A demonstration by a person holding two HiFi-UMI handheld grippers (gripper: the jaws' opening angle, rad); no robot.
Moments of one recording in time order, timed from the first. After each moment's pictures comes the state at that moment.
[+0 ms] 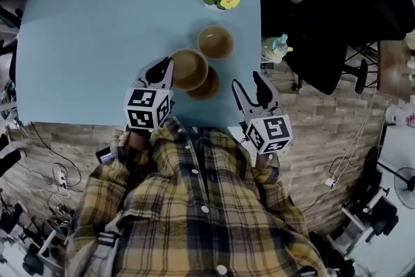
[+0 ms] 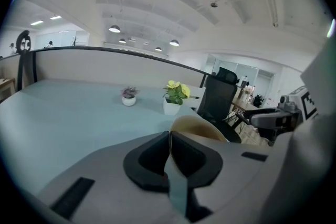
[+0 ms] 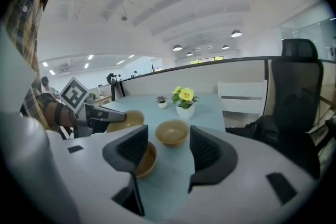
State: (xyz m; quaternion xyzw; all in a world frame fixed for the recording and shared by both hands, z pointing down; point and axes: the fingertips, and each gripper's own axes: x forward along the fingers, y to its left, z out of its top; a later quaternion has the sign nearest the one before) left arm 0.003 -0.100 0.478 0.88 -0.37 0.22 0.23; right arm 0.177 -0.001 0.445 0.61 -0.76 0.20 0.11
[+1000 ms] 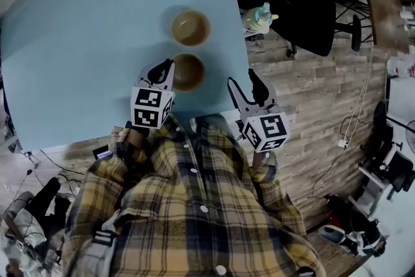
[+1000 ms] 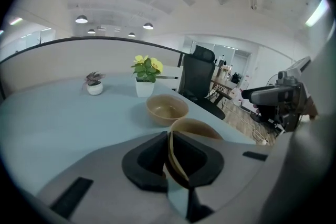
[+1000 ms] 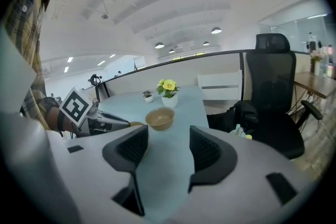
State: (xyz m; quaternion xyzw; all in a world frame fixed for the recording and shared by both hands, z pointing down) left arm 0.056 -0.062 0.536 0.90 -0.23 0.31 0.18; right arm 0.198 0.051 0.471 0.68 -0.69 0.25 0.10
